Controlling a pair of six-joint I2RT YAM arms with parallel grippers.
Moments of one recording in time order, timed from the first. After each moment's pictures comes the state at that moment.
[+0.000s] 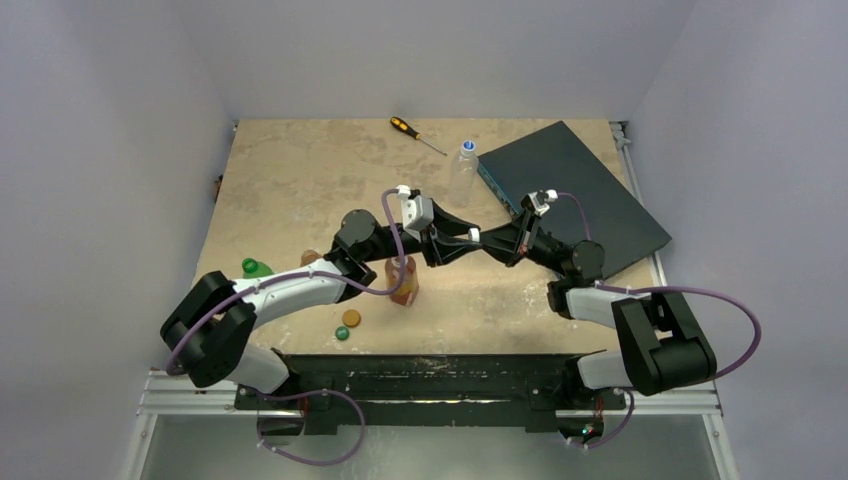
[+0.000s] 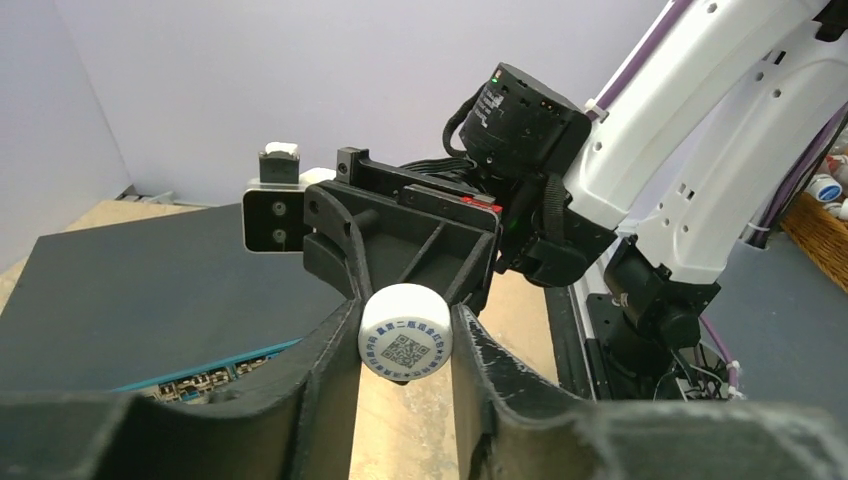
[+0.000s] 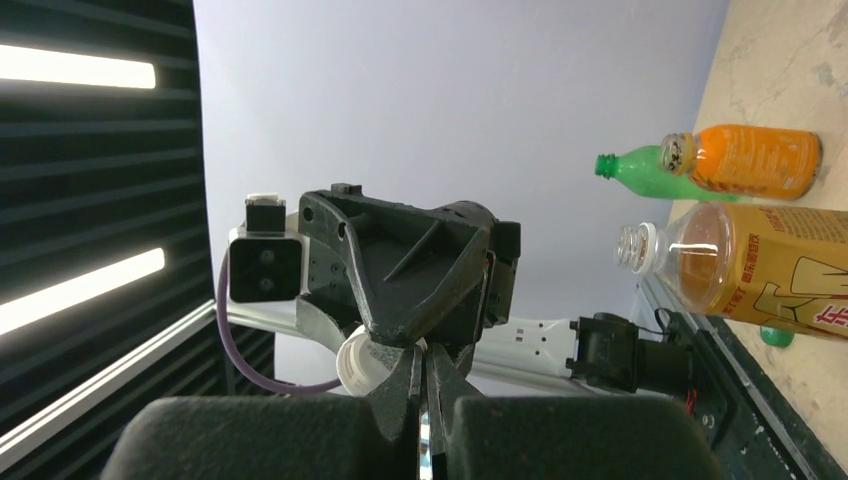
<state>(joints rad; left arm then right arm) -0.79 1.45 0.78 0.95 0.64 -0.19 0.24 1.37 0.34 1.51 -0.89 1.95</state>
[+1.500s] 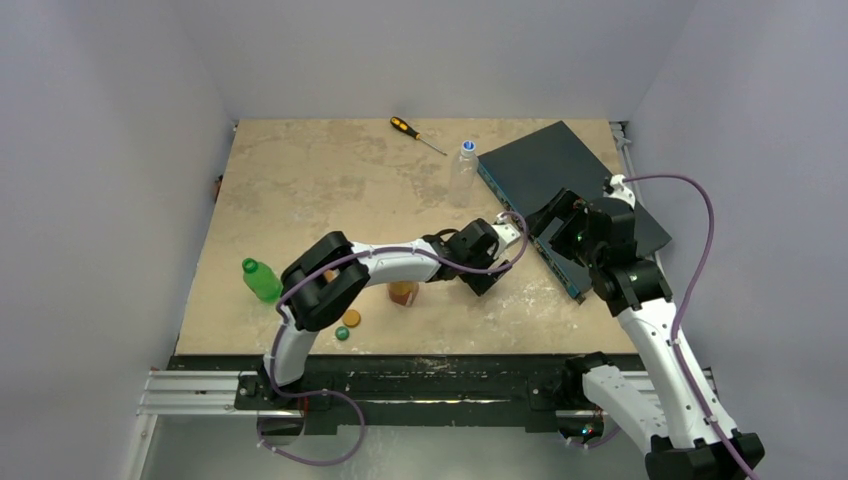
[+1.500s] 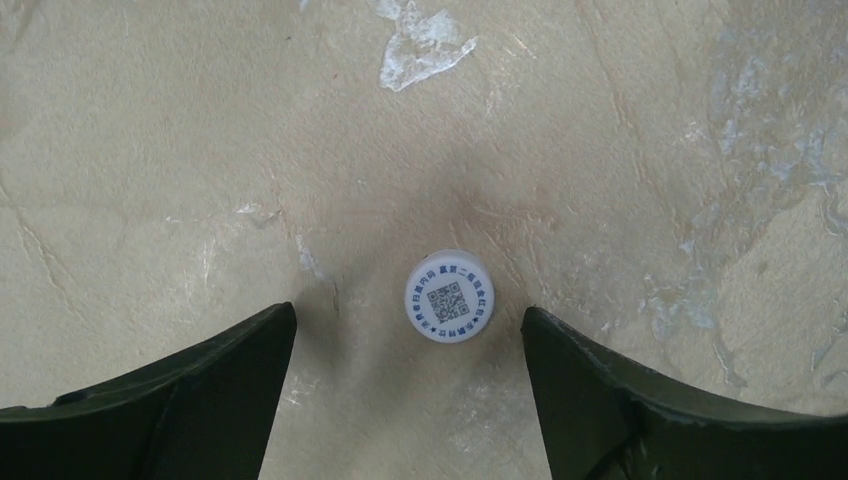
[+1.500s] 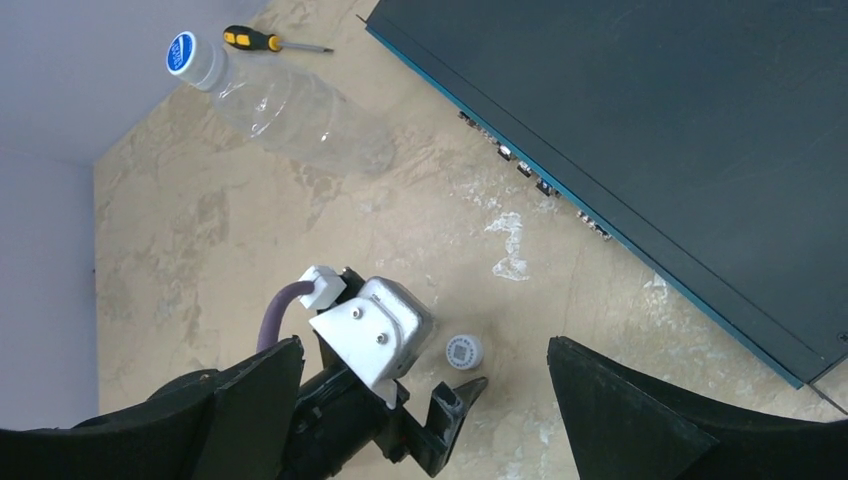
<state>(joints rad) -1.00 2.07 1.39 -0.17 -0.09 -0.05 0.23 0.83 0.90 -0.61 0.10 0.73</state>
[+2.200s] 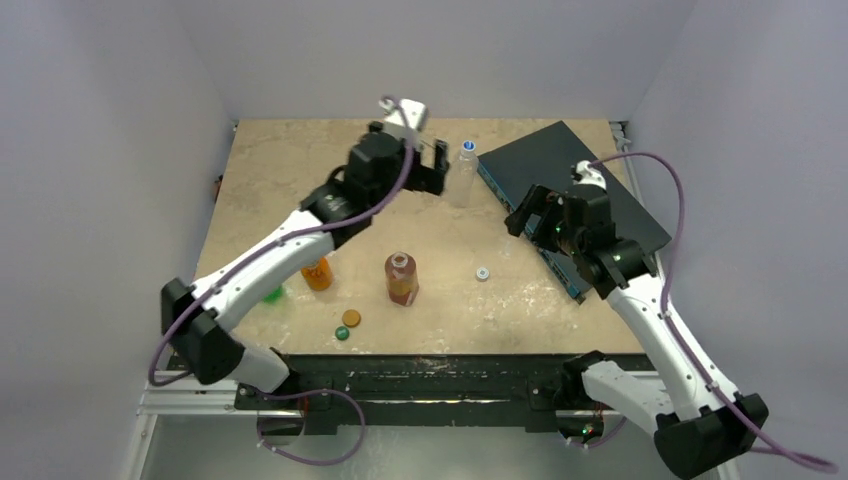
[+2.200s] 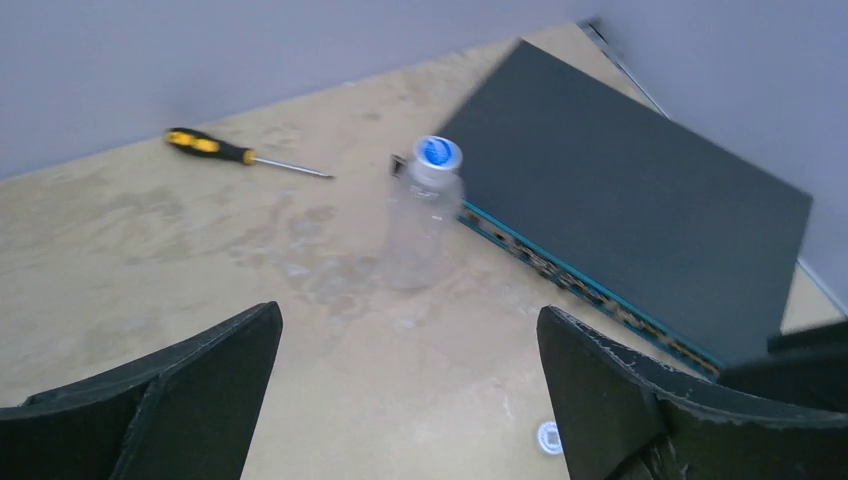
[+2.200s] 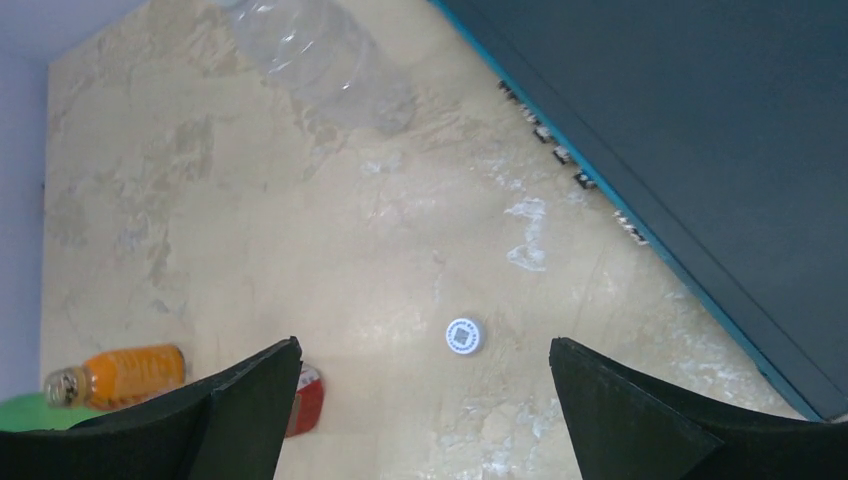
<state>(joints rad) -0.81 1.54 1.44 -0.19 -0.25 -0.17 0.30 0.94 0.97 -0.61 0.09 0.64</state>
